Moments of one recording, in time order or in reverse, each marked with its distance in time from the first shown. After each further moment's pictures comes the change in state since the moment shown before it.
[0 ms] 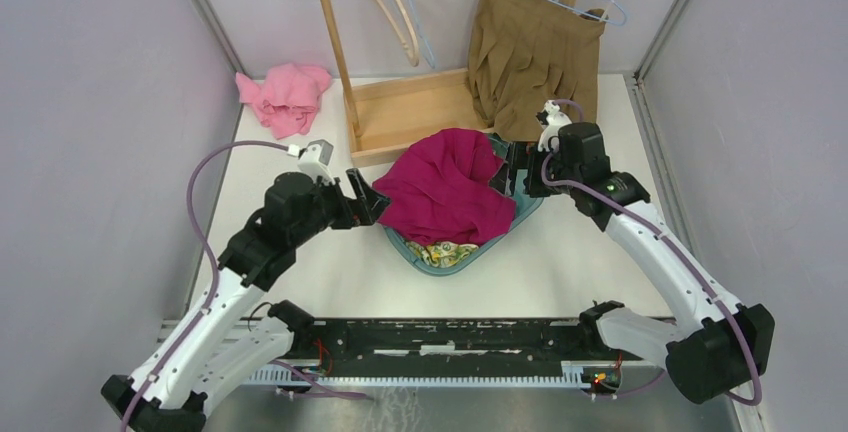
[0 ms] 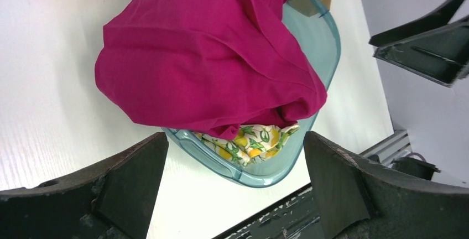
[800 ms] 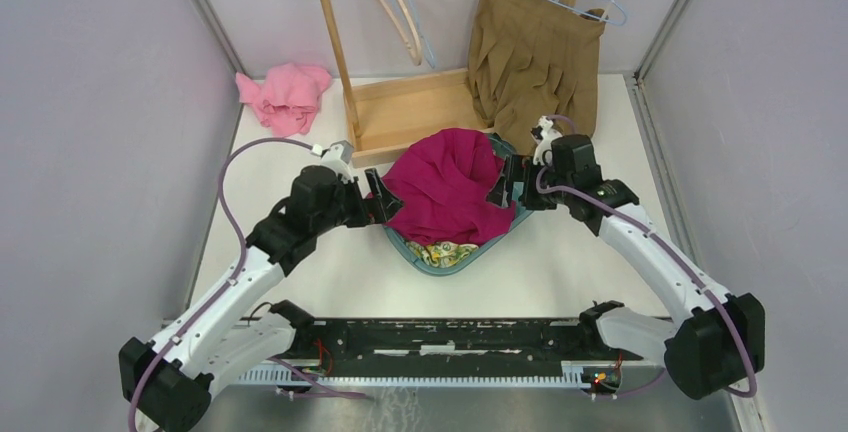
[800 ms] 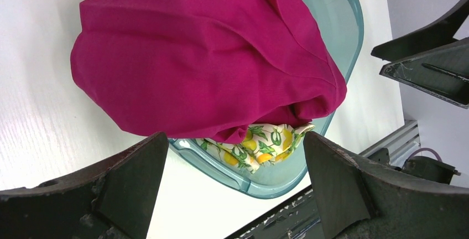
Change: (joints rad) left arm 0.000 0.169 -0.072 0.138 0.054 -0.018; right arm 0.000 0.010 -0.108 0.034 -0.039 0.053
